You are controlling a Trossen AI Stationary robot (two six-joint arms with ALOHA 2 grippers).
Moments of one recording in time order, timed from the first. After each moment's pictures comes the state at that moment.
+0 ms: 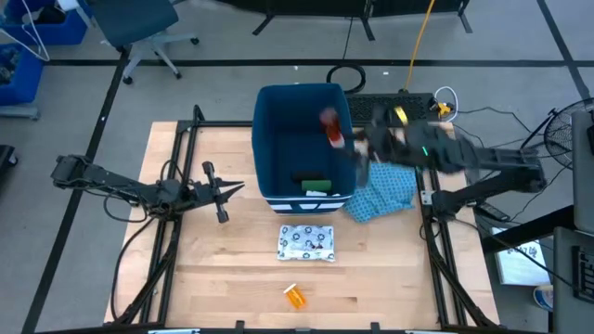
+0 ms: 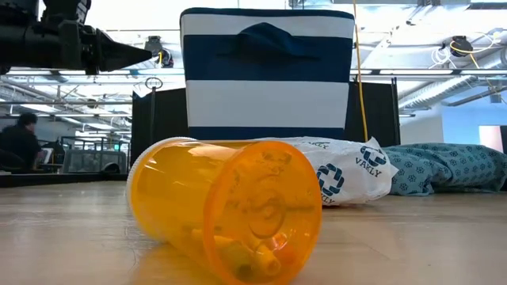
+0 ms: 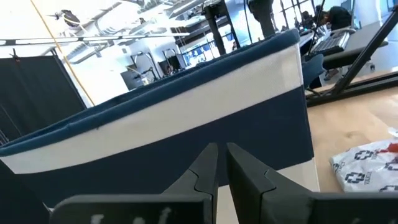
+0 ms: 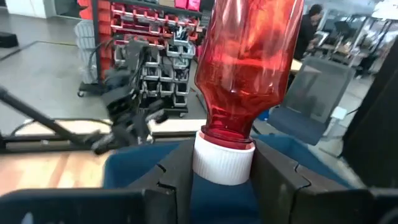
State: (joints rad) left arm -0.19 0.67 0.06 0.74 -0.46 0.41; right arm -0.02 1.14 1.29 -0.27 0.28 -0.11
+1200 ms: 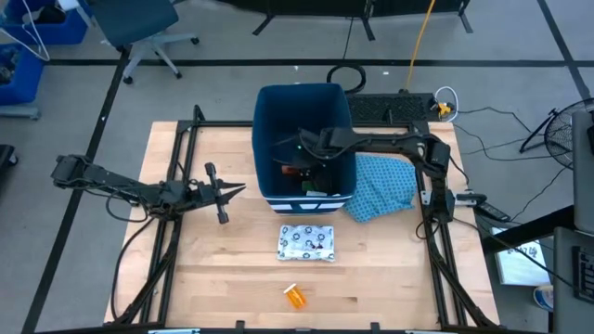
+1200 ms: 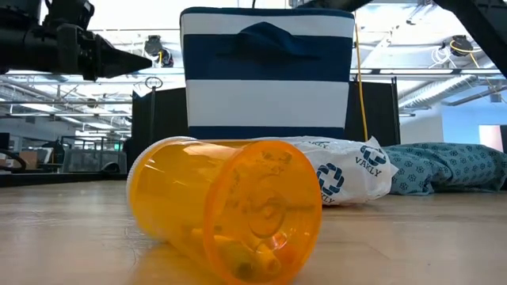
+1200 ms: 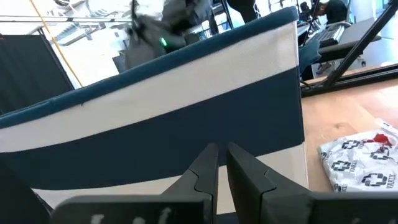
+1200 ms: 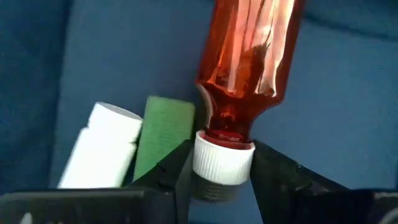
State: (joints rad) left arm -0.19 0.67 0.06 0.68 -0.45 0.33; right arm -0.31 1.99 1.59 -0.80 -0.08 -0.51
